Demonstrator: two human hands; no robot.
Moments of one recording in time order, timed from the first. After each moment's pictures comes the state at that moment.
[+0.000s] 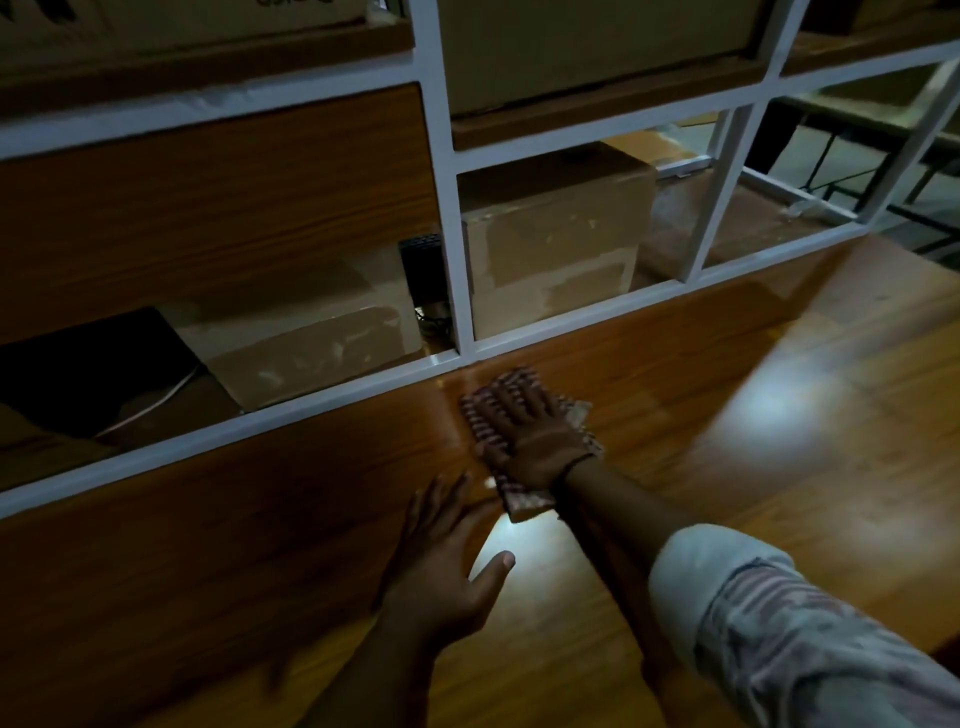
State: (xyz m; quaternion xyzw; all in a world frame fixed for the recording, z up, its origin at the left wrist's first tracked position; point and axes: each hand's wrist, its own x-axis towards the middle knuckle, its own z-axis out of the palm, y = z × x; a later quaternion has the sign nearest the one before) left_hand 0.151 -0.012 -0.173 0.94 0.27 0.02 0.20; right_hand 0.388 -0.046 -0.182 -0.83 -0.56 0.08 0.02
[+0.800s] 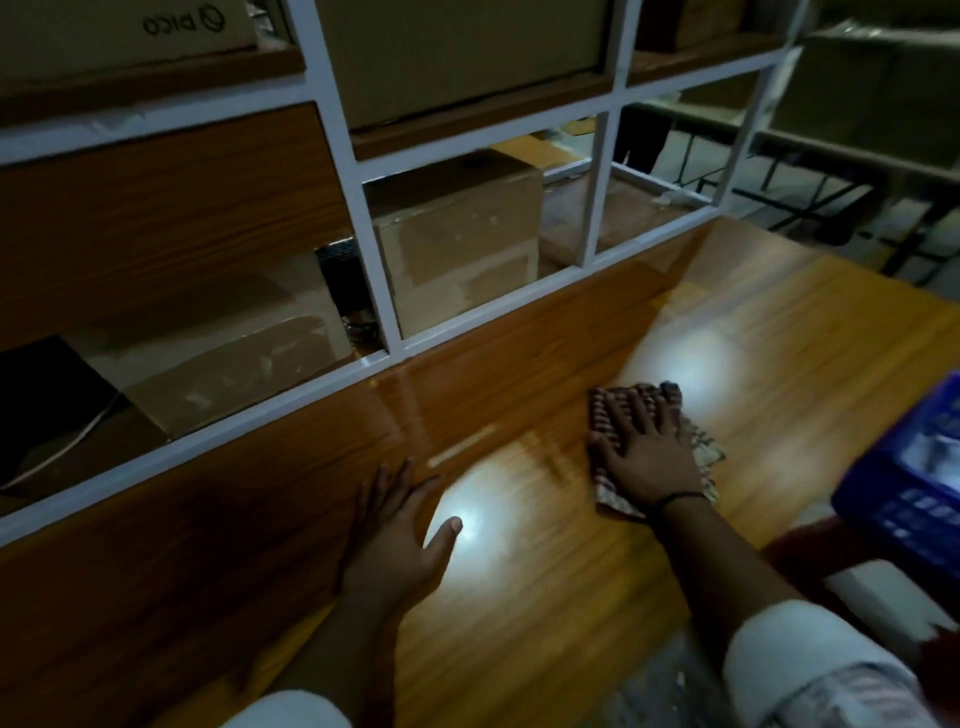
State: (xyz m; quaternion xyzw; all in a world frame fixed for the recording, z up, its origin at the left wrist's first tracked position) left_hand 0.151 -0.004 -0.189 0.95 0.23 0.03 0.21; right_hand 0.401 -0.267 -0.183 -0.97 -0.22 0.03 0.07
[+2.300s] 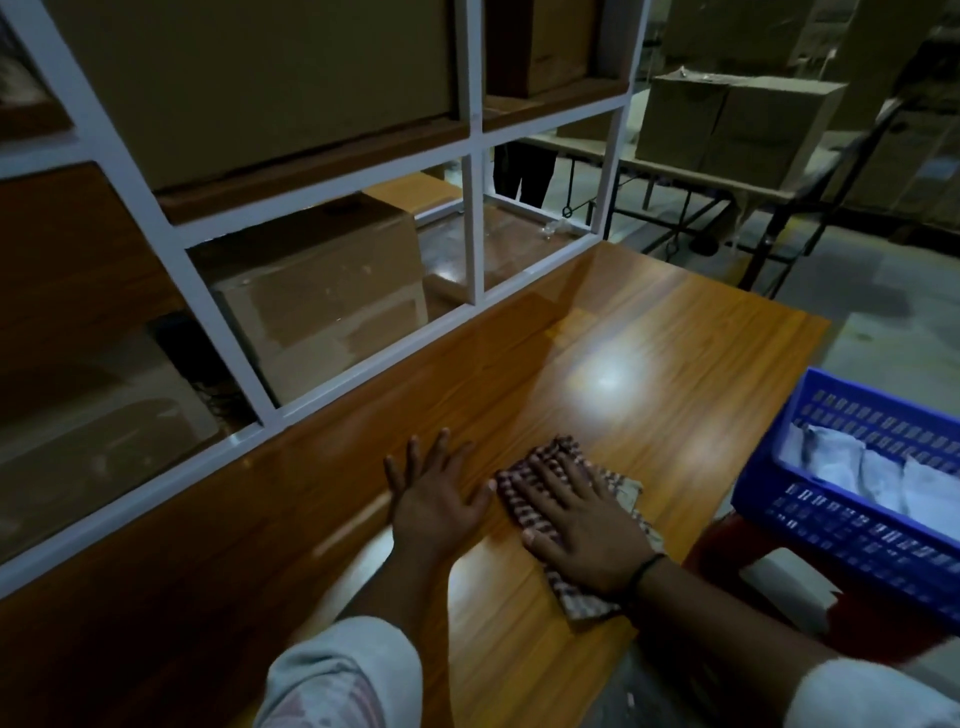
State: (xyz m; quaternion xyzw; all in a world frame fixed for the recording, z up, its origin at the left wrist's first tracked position) left_hand 0.362 -0.086 -0.190 0.98 0.12 0.01 0.13; right_hand 0.400 -0.325 -0.177 -0.93 -0.37 0.07 0.04
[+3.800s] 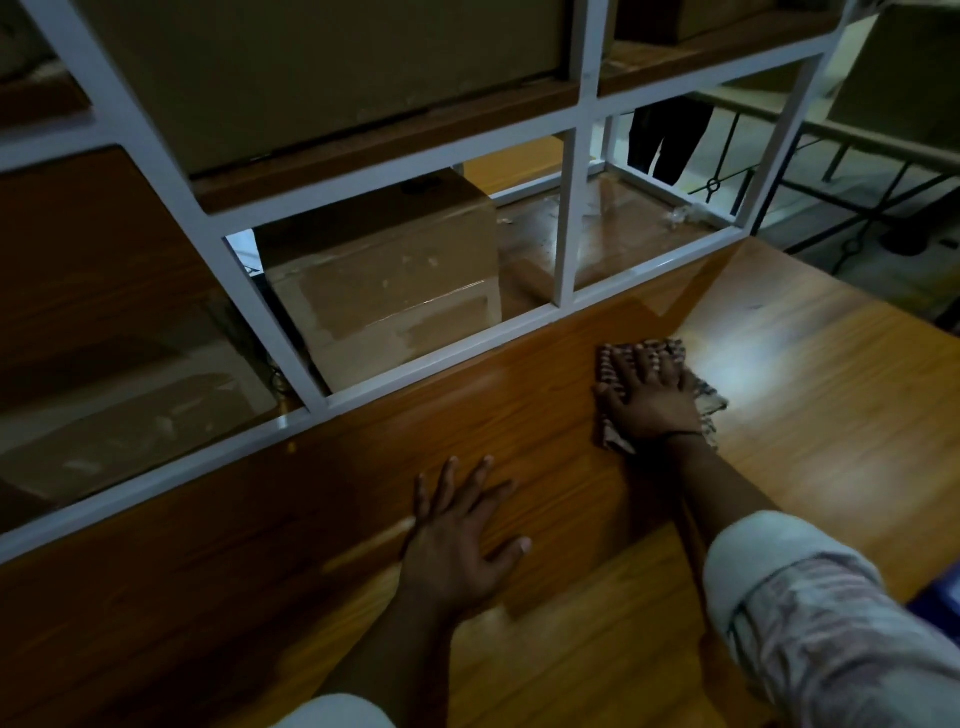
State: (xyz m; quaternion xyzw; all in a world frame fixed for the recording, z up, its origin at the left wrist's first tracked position) left_hand 0.368 -0.090 -0.179 0.98 0.16 -0.02 0.13; right_hand 0.668 -0.251 -0.175 -0.96 -0.25 0.06 0.06
